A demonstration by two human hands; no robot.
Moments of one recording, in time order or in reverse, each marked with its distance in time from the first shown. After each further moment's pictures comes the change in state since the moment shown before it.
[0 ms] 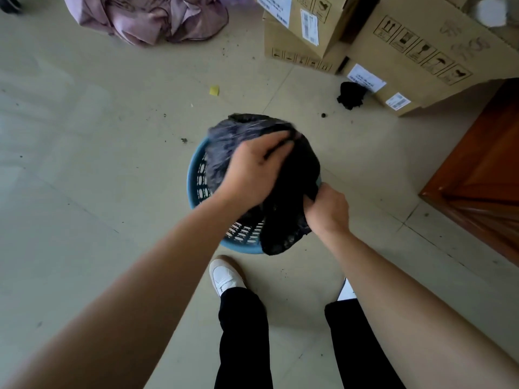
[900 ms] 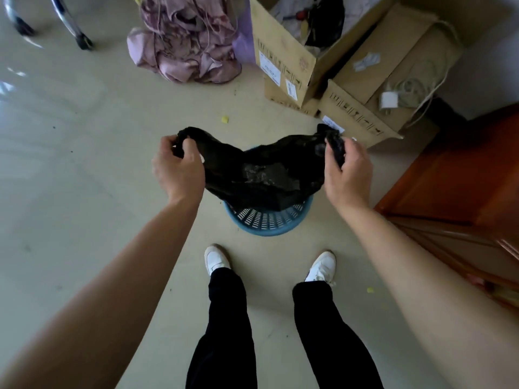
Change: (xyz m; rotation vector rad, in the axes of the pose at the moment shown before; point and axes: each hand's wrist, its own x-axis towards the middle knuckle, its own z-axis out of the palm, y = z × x) left_hand -0.086 0.123 -0.095 -0.123 0.831 -0.427; right_hand -0.088 -0.044 -0.224 0.263 0.391 -0.502
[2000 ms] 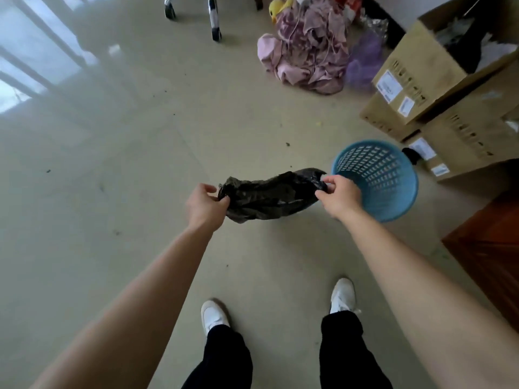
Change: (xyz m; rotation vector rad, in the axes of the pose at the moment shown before) left_hand 0.042 -0.273 -0.310 0.078 -0.231 -0.300; right_hand -0.237 -0.171 0.206 -0.149 -0.469 0.163
